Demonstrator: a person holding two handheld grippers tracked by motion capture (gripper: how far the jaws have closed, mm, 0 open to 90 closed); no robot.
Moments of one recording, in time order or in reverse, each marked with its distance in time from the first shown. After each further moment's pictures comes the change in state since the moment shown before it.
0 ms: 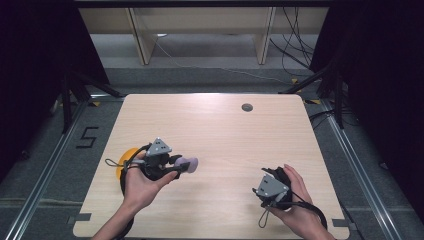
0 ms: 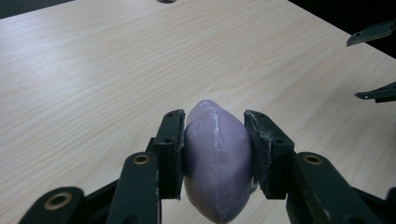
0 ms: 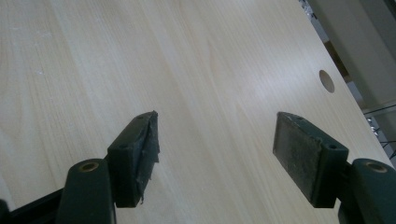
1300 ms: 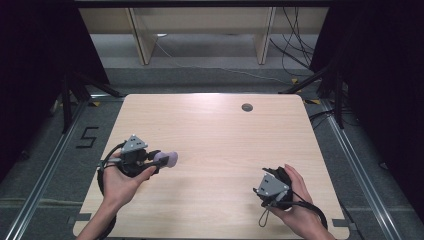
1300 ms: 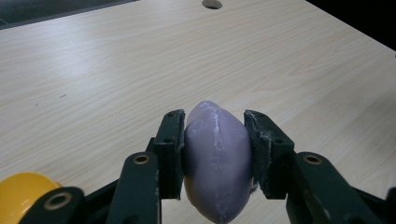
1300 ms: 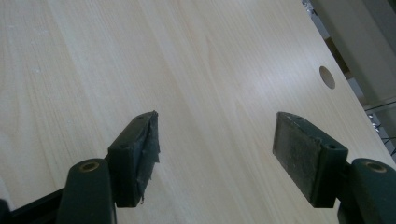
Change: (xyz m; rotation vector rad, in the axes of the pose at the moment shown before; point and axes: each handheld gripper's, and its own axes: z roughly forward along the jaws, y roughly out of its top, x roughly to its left) left arm 0.038 -0.013 -0.032 -0.029 0.095 -0.058; right arm 0.000 -0.001 0.000 0.013 -0.003 0.029
